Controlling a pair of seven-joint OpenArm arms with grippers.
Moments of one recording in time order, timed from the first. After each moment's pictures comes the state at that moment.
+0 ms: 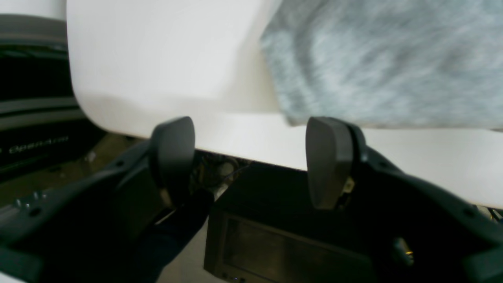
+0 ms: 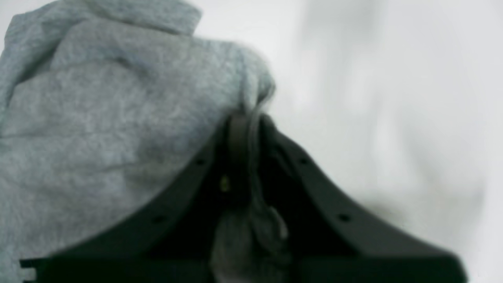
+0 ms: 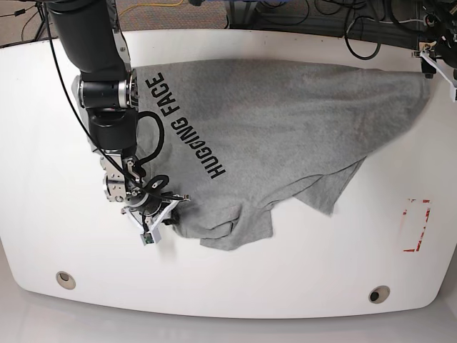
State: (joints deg) left arm 20.2 -11.4 -55.9 107.3 -12.9 -42.2 64.2; right arm 37.3 8.1 -1.0 24.2 5.1 26.9 -12.2
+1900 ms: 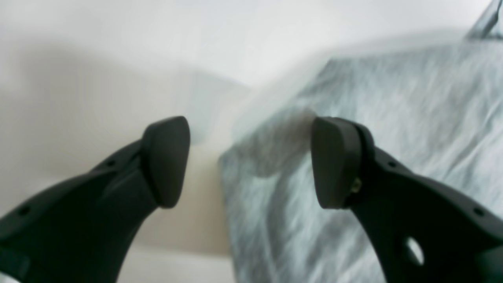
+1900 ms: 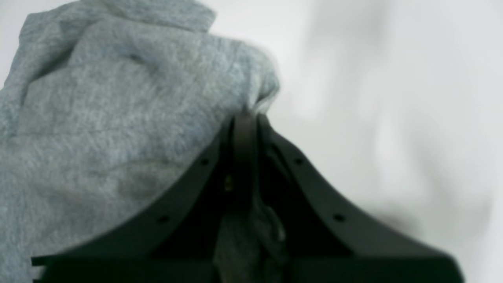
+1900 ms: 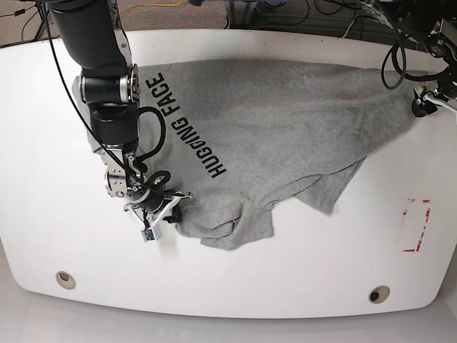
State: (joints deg) left arm -1.5 -14.6 -63.4 74.8 -22.1 -42.1 66.1; right arm 35.4 8.1 -1.0 25.3 6.2 27.1 -10.8
